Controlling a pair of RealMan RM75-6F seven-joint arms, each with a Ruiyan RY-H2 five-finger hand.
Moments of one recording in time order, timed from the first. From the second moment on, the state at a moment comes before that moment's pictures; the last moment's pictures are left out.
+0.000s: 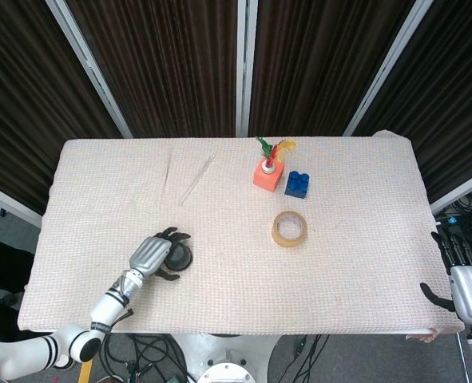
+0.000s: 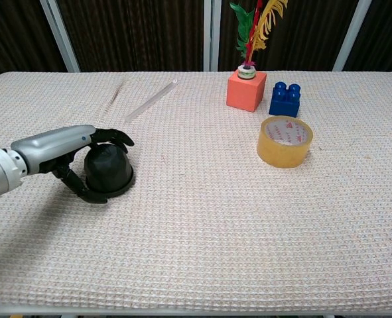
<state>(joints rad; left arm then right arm) -0.58 -1.68 -0.09 -1.29 1.37 0.92 -0.03 0.06 -1.00 0.05 -1.69 -1.47 1.44 0.00</state>
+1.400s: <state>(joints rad) -0.60 -1.69 -0.09 -1.27 1.32 0.90 -0.01 0.06 -1.00 0.05 -1.67 -1.45 1.43 0.01</state>
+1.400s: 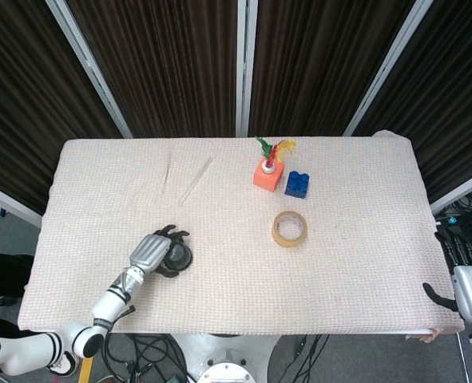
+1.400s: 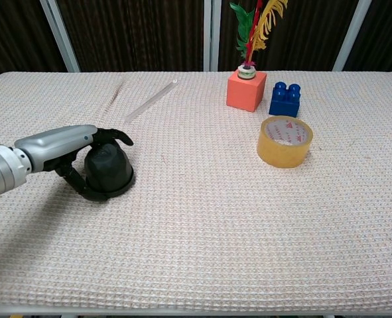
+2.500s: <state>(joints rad) -0.61 -1.64 -0.11 -1.36 1.33 0.94 -0.03 0.06 -1.01 0.05 -1.66 -1.45 1.42 0.02</state>
